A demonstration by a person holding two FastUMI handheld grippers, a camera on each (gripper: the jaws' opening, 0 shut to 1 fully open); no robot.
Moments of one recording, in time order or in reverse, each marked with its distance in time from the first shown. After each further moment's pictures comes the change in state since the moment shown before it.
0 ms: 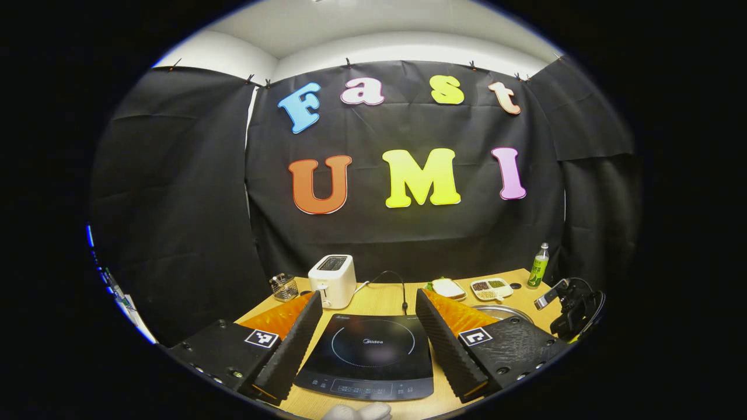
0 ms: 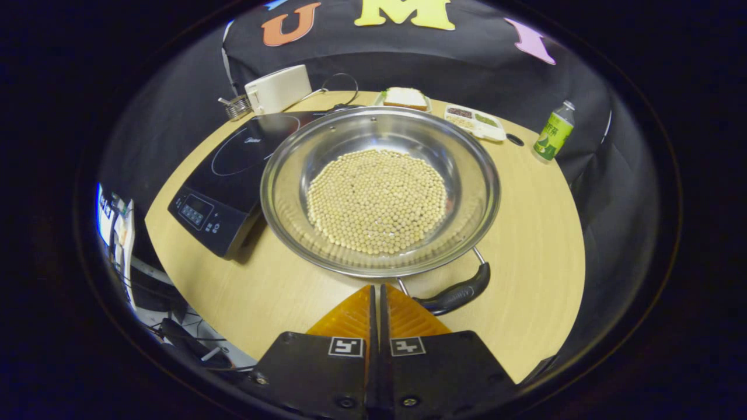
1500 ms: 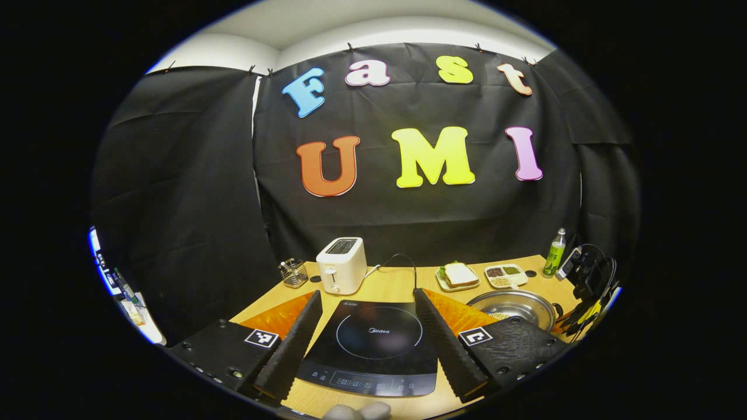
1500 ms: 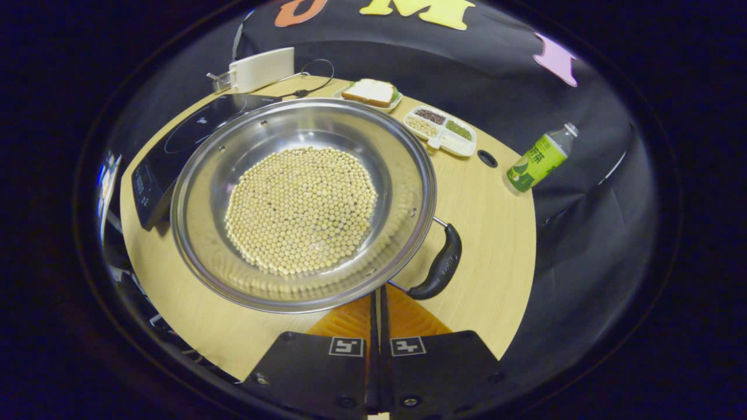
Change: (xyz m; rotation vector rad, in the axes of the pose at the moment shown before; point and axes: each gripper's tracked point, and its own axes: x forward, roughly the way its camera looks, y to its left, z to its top) left arm 0.012 -0.001 -0.020 0.028 0.102 0.104; right arm 0.029 -0.137 0.047 -0.257 0.047 -0.115
